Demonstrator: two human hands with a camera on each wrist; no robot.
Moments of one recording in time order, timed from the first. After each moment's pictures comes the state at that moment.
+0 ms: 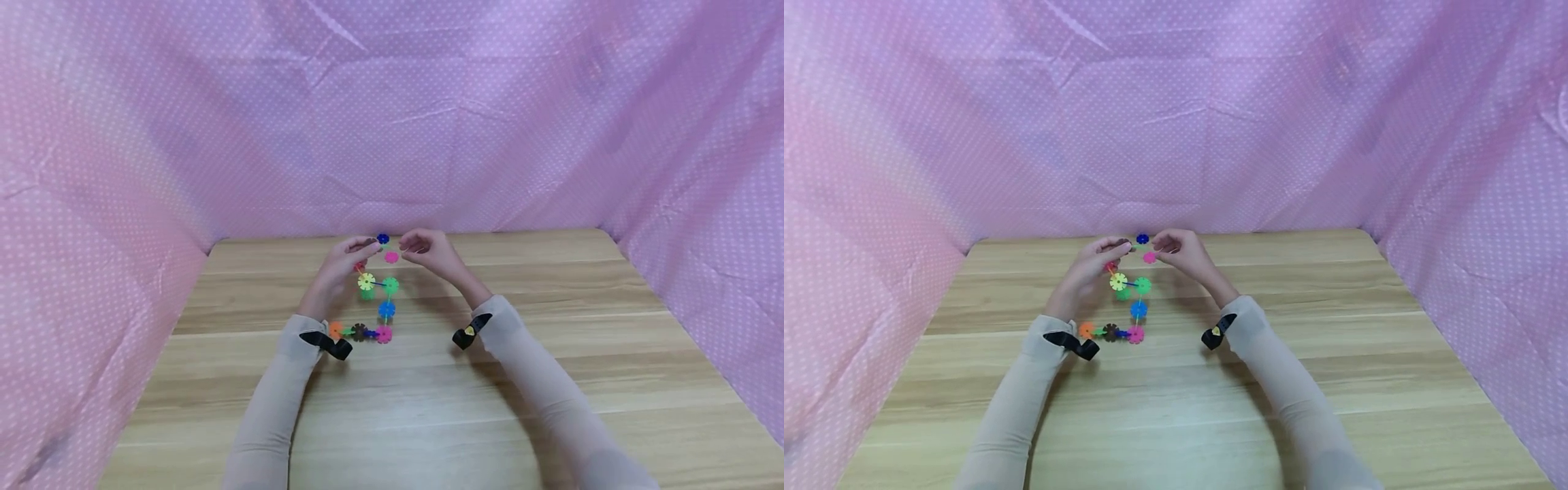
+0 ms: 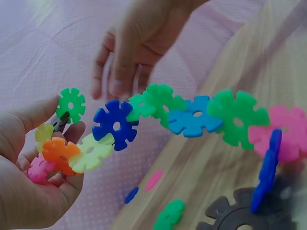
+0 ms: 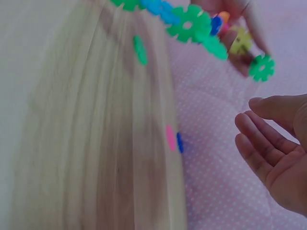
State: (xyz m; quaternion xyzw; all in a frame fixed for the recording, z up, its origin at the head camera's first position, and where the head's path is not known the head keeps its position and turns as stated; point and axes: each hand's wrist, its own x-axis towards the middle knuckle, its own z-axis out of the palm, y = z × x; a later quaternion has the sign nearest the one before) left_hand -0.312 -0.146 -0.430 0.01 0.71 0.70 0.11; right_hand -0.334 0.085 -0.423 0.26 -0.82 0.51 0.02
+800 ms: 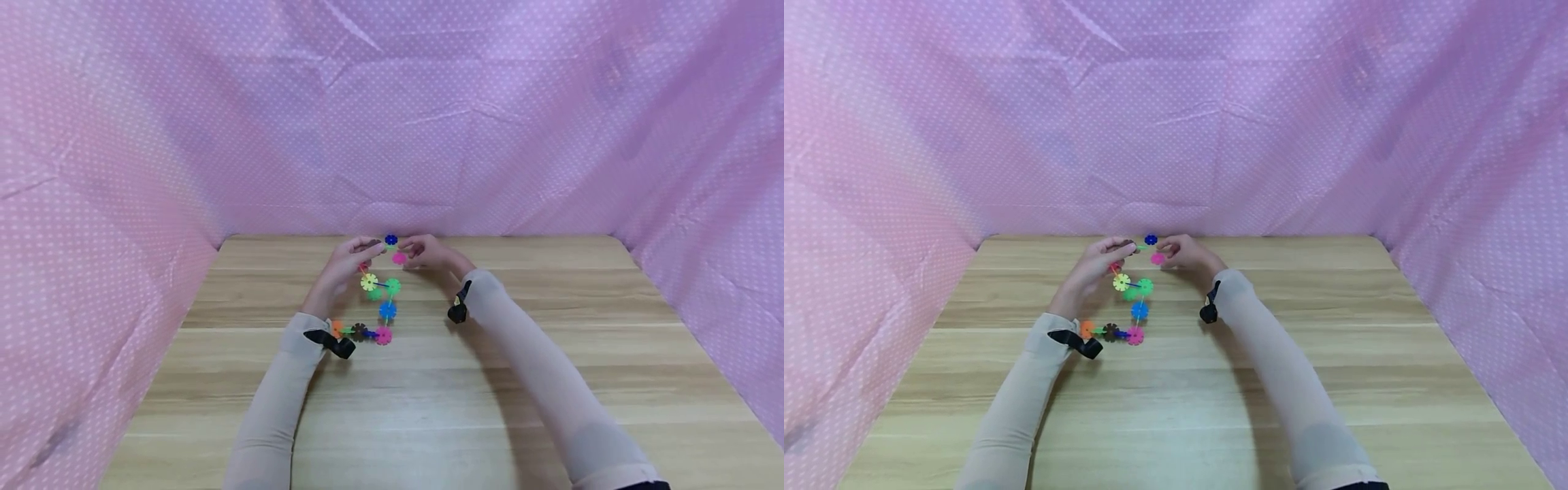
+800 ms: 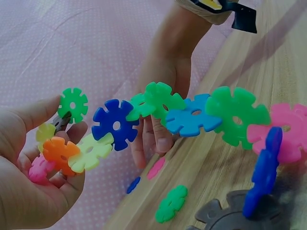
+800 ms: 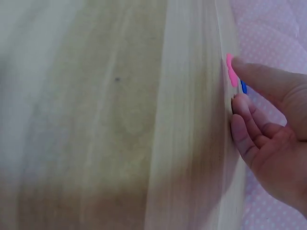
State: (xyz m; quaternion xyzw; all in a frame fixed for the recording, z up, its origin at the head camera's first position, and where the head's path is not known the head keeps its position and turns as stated) left_hand -0.316 -0.157 -0.433 0.01 0.71 0.70 0.11; right_hand -0.394 0.078 -0.455 0.24 -0.86 0.41 -0.19
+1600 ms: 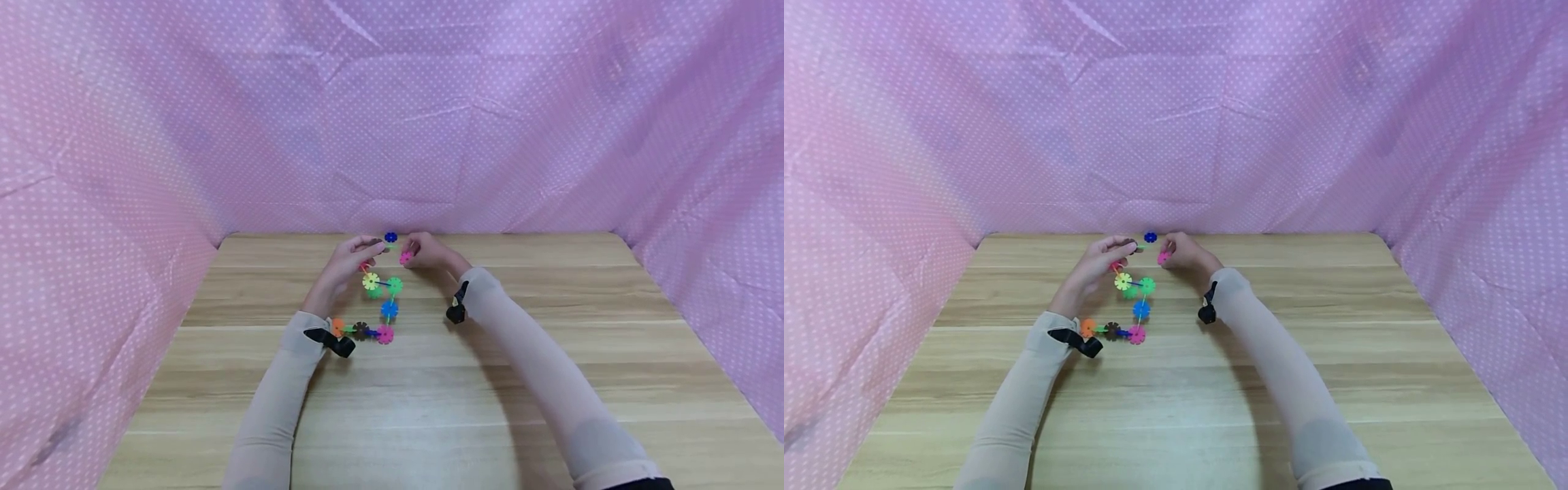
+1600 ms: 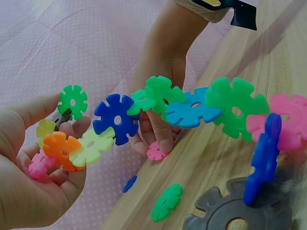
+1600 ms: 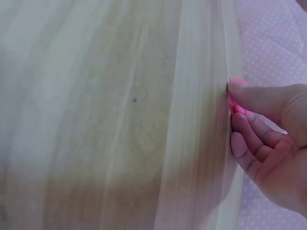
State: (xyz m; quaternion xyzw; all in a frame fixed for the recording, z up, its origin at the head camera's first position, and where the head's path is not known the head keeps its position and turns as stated) left_hand -0.315 -0.155 -0.435 0.02 0.71 0.69 0.11; right_hand -0.393 0.072 -0.460 0.24 -0.88 0.39 -0.16
